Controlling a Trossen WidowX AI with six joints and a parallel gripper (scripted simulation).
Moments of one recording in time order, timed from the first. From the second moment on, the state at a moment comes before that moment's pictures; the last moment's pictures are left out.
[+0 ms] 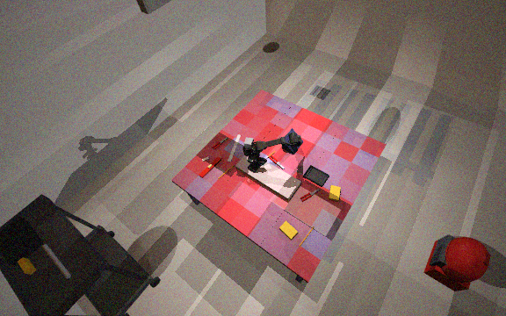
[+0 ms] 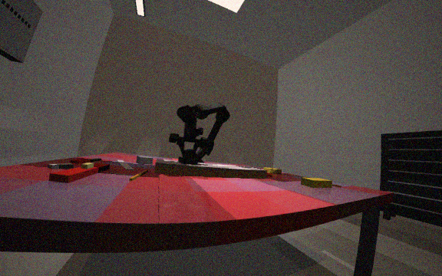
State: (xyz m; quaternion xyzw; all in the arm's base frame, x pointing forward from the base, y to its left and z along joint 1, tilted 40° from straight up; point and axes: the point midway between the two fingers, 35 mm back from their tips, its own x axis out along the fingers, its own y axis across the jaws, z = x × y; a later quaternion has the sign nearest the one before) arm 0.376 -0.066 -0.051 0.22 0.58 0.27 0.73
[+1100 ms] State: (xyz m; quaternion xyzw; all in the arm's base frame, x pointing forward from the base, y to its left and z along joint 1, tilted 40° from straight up) arm 0.386 -0.123 -0.096 0.22 0.58 0.27 0.74
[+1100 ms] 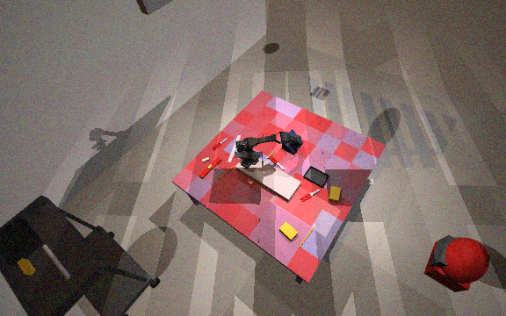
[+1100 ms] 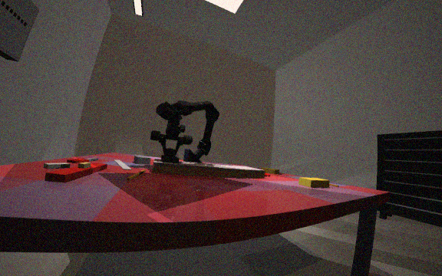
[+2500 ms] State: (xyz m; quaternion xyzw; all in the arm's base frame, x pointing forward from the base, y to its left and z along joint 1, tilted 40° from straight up) arm 0.406 -0.152 0.007 0.18 0.58 0.30 0.74
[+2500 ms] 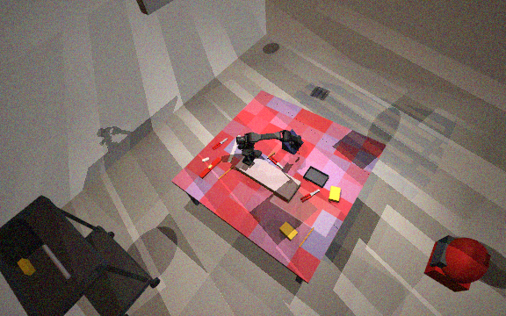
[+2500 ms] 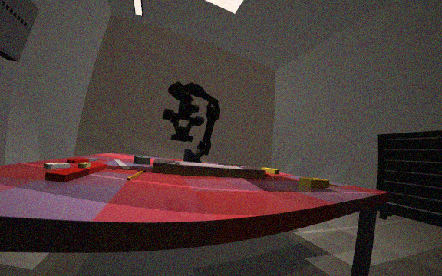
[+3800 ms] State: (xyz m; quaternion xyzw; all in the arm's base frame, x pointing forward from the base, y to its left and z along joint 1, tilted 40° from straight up) arm 0.359 0.080 0.190 -0.05 0.44 0.51 0.73
